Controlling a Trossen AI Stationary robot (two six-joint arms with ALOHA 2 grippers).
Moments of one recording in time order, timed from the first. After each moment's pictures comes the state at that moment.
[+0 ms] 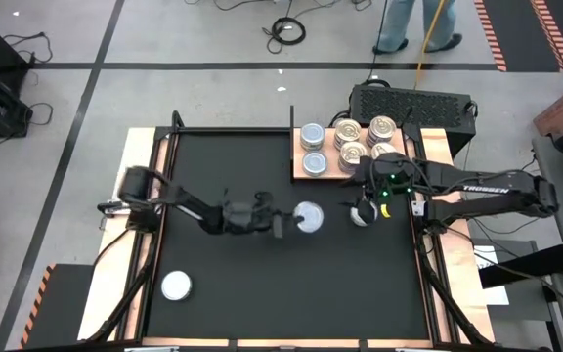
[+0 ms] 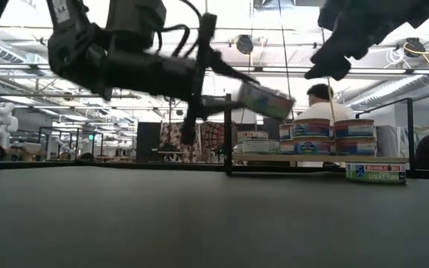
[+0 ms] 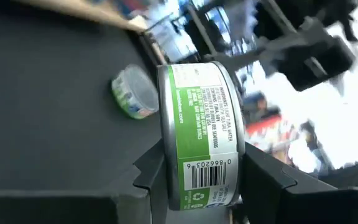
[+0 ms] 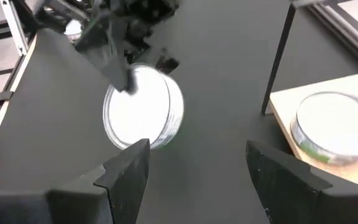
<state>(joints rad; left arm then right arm) -0.11 1.91 0.74 1.11 -0.25 -1.06 -0.19 0.91 0.70 -0.36 -0.13 0.12</state>
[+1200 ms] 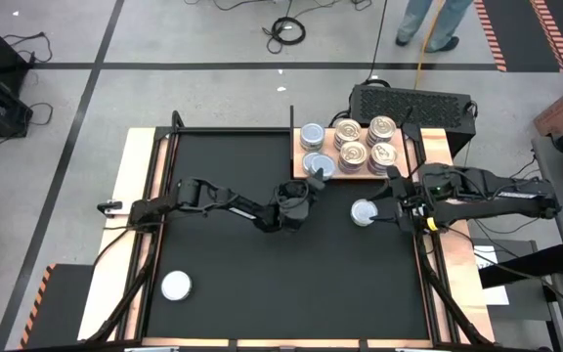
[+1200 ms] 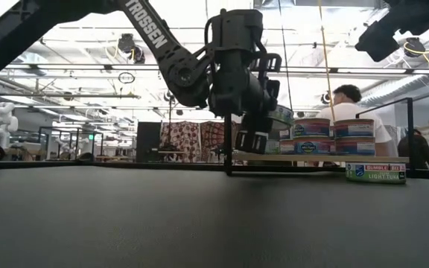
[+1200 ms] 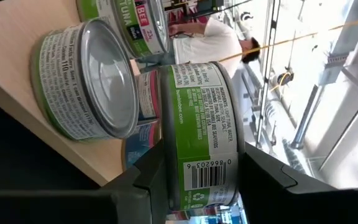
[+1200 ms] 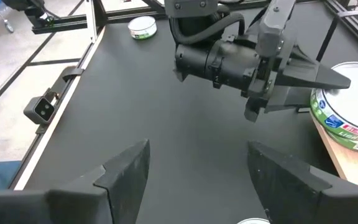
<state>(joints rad) -0.04 2.37 1.47 0.93 -1.08 -1.39 -0.02 0.52 0.67 -0.64 -0.14 0.11</state>
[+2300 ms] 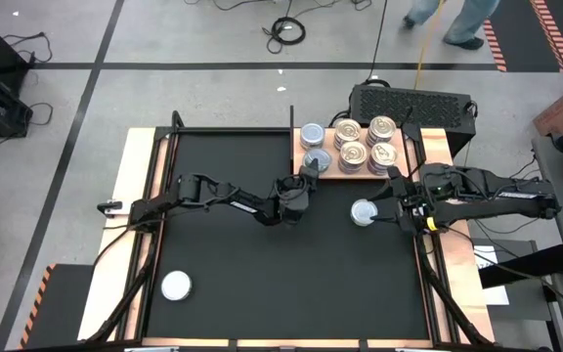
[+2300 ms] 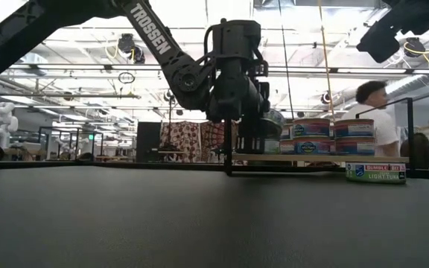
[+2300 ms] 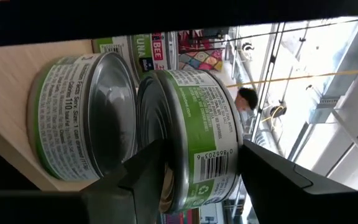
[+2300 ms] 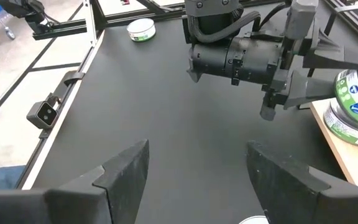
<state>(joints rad) 0.01 2.37 1.47 0.93 -1.12 -1.54 -0.02 0.51 0.67 -0.64 -0.14 0.15</state>
